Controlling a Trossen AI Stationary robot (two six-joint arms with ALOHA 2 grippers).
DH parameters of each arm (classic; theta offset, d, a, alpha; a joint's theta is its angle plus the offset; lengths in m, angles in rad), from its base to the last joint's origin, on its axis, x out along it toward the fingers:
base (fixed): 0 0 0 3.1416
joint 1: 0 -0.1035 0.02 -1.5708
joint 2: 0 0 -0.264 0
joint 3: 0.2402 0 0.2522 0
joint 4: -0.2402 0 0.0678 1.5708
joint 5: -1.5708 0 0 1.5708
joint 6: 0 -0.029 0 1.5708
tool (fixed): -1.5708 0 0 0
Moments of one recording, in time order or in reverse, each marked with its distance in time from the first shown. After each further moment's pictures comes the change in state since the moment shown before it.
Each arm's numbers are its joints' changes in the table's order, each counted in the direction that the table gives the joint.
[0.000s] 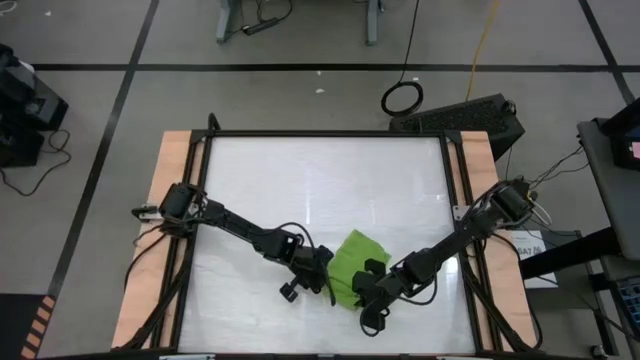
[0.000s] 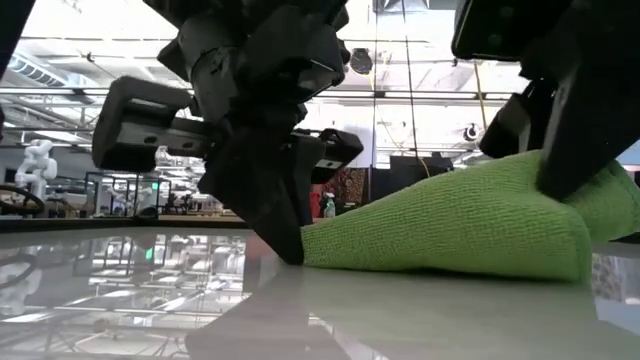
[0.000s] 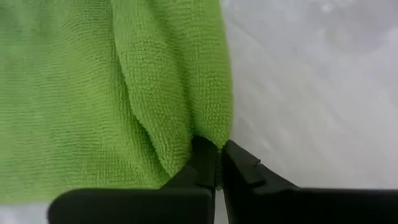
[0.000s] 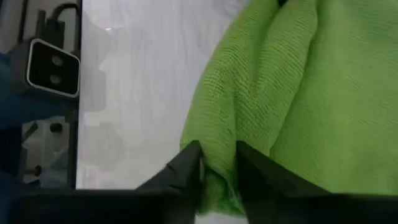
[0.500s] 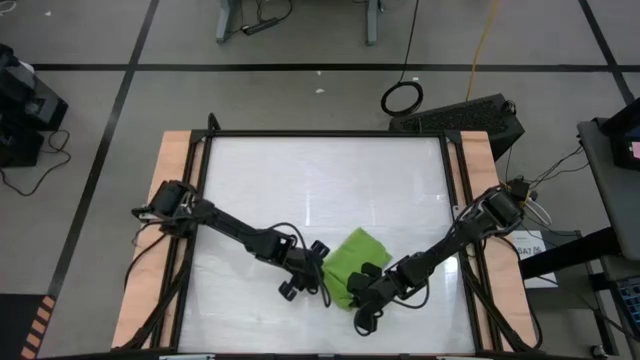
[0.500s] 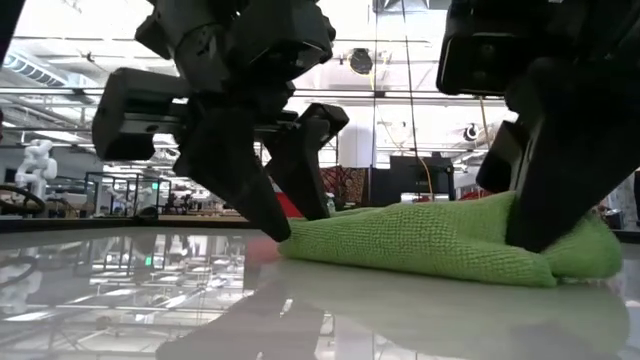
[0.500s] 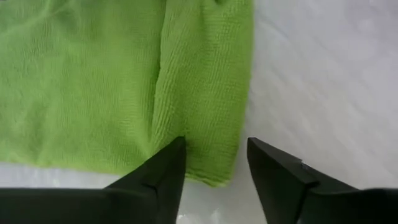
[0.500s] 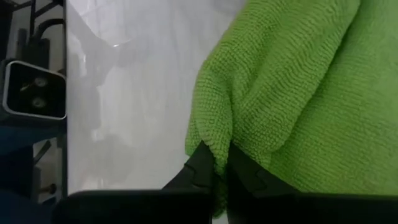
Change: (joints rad) left arm 0.020 0.086 -0.044 0.007 -0.168 0.014; right arm 0.003 -0.092 0.000 0.112 -0.003 -0.091
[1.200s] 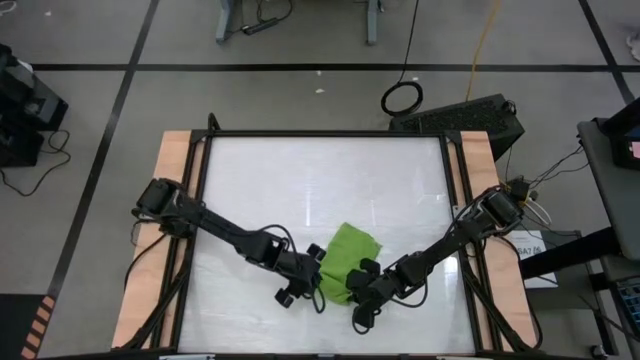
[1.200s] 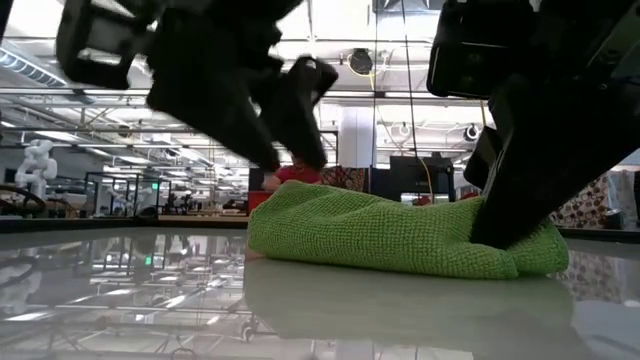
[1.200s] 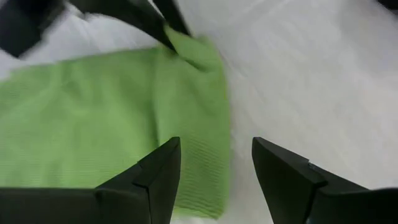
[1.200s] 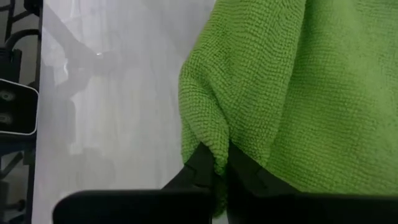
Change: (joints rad) left arm 0.050 0.083 0.000 -0.004 -0.015 0.099; right arm 0.015 -0.006 0.000 -0.007 0.080 0.044
